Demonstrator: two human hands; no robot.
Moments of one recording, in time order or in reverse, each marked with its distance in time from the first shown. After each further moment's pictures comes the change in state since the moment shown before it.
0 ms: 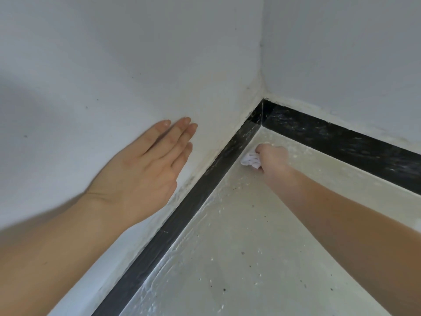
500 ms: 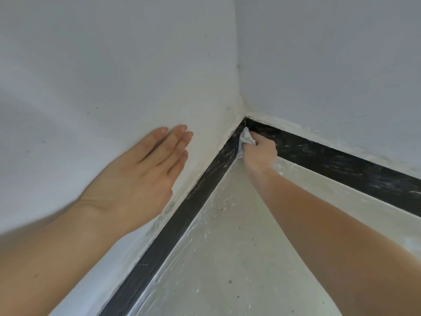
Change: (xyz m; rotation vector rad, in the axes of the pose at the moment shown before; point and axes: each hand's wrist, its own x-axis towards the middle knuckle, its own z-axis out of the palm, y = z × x) left_hand 0.044 -0.006 0.006 -0.074 0.035 0.007; right_hand 0.038 -0.020 0.007 -0.164 0.144 -0.521
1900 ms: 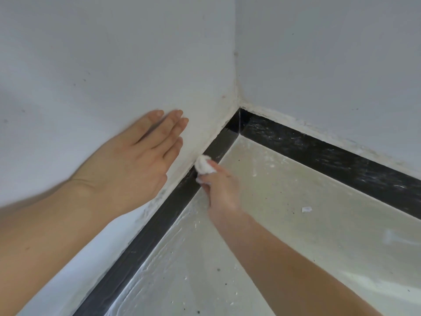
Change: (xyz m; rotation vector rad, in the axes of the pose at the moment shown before) left_hand 0.003 0.005 0.004 0.054 0.039 0.001; right_hand -0.102 0.002 0.019 0.588 -0.258 0.620
